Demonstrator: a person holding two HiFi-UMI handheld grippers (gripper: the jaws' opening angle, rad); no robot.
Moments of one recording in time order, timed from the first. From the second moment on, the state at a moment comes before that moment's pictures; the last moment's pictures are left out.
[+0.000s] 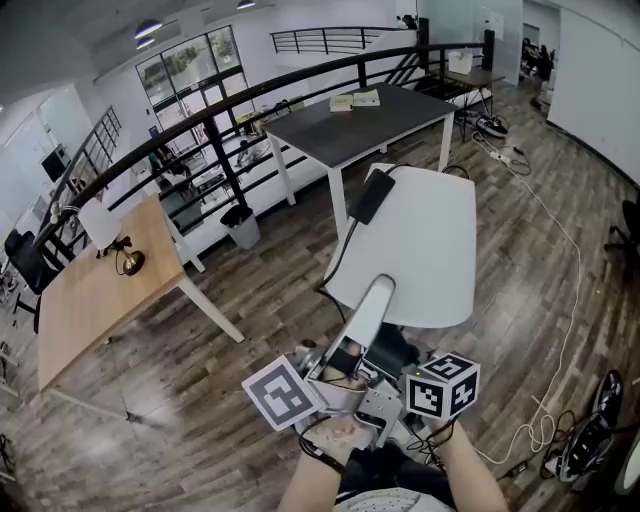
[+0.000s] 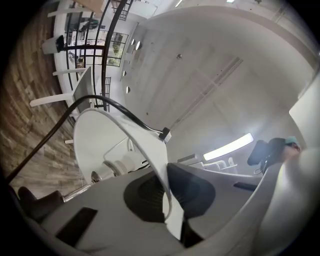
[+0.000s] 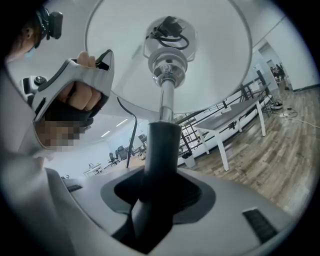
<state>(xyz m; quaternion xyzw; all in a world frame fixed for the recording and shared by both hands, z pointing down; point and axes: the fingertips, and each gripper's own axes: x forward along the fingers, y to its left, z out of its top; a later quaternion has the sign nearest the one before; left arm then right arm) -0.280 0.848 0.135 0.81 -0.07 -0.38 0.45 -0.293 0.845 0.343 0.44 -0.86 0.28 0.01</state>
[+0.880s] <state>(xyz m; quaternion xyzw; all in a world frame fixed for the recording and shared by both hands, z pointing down) -0.211 0.837 0.146 0.80 -0.08 -0.38 0.45 -0.223 0.836 0.355 0.43 -0.86 0.28 0.01</state>
